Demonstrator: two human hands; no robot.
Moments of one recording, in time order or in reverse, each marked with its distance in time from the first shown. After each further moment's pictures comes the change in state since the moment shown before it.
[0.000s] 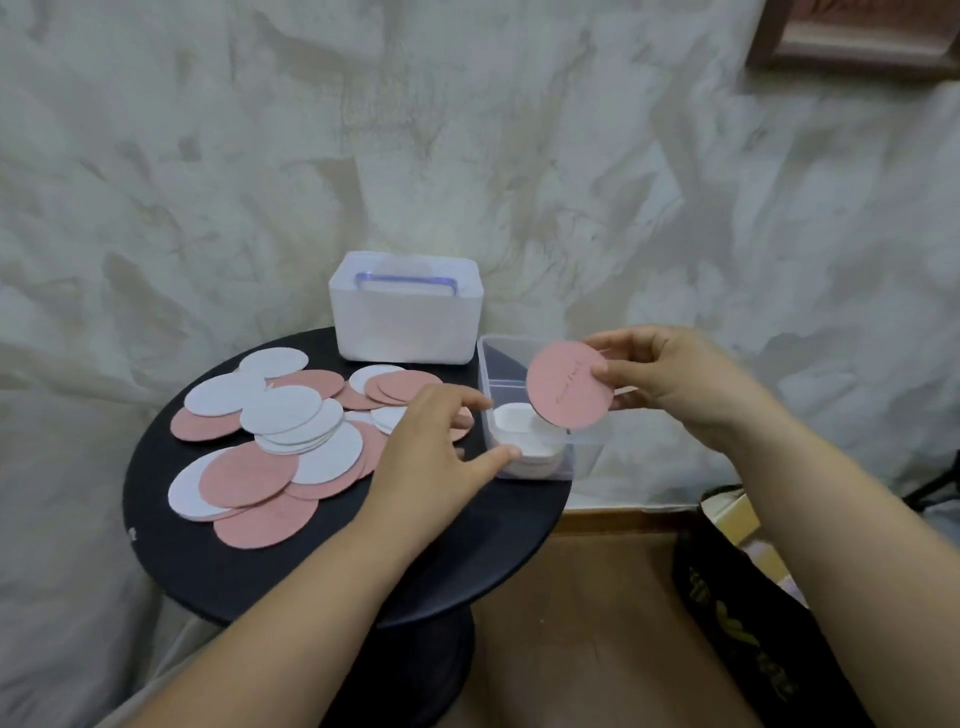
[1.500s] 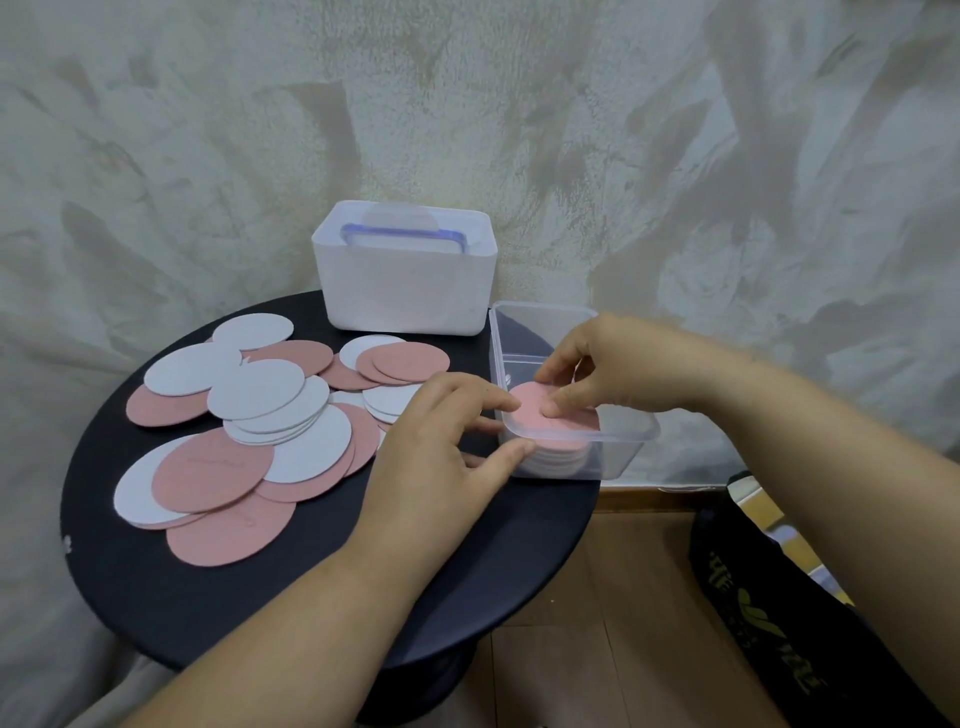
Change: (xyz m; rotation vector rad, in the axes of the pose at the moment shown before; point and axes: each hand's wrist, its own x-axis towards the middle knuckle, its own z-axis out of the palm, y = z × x) left_hand -0.001 -0.014 0.014 -0.082 0.065 0.143; right_hand 0.046 0.004 0.034 -0.871 -0.394 -0.072
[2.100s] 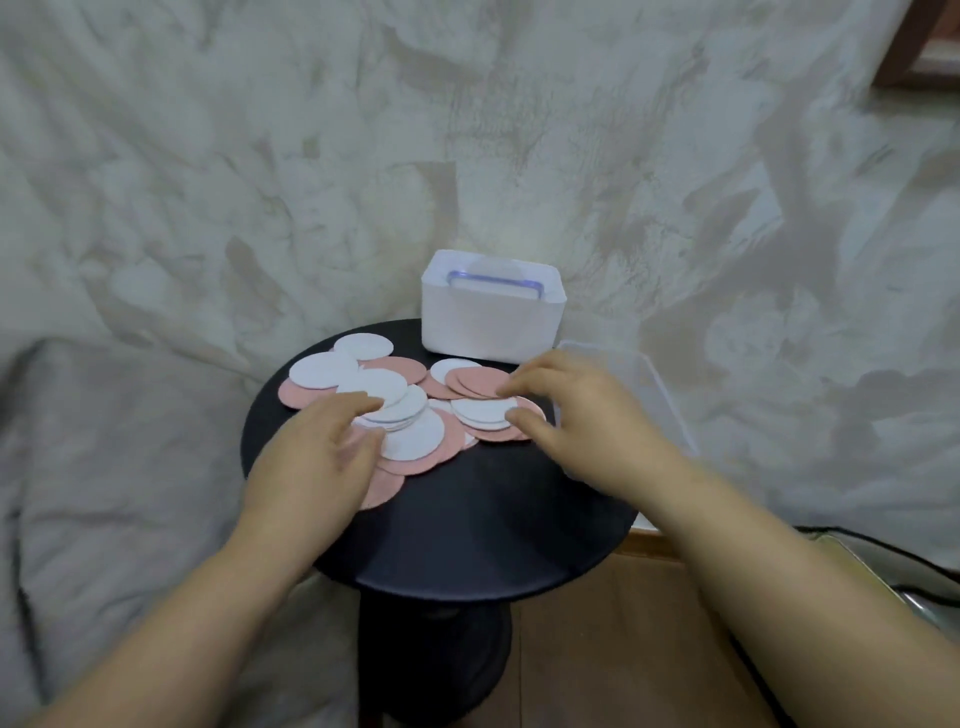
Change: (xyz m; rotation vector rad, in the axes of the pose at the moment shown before) left_hand -0.044 -0.016 -0.126 0.475 0.205 -0.274; right_hand -0.025 -0.082 0.047 -0.024 0.439 -0.343
